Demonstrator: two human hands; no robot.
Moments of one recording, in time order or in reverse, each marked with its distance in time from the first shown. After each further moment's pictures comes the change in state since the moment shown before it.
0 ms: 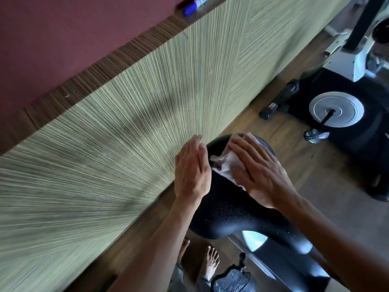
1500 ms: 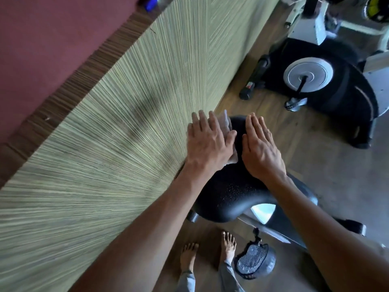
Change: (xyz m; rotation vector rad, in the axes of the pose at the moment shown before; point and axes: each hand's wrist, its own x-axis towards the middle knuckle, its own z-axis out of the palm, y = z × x) left_hand 0.035 0.036 0.000 0.738 -0.432 0.370; right_hand 0.000 -0.027 0.018 0.175 0.142 0.668
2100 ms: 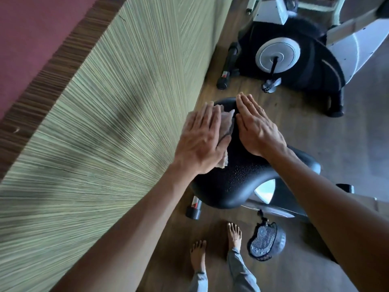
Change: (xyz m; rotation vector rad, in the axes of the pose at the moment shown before) left_hand -0.009 -0.039 0.024 -0.025 0.119 0.503; right_hand 0.005 0.002 0.008 -0.060 0.074 0.005
